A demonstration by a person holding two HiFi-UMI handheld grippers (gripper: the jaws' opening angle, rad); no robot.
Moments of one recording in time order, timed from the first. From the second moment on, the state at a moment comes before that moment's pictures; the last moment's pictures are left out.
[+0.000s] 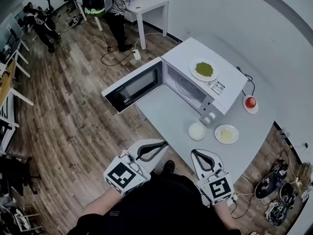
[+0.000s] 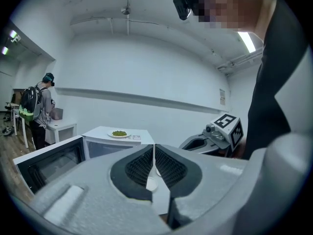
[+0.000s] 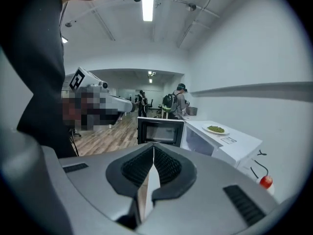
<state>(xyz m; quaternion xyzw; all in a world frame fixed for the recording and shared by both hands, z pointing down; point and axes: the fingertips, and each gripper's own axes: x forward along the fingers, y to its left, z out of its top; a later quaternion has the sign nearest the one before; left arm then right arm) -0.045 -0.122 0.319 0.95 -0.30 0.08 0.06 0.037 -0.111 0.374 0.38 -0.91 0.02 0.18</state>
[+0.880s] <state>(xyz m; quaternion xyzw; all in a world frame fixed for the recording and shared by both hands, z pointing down) -0.004 -0.229 0.404 0.96 -0.24 0.13 0.09 0.033 -0.201 0.452 0.38 -0.89 0.10 0.21</state>
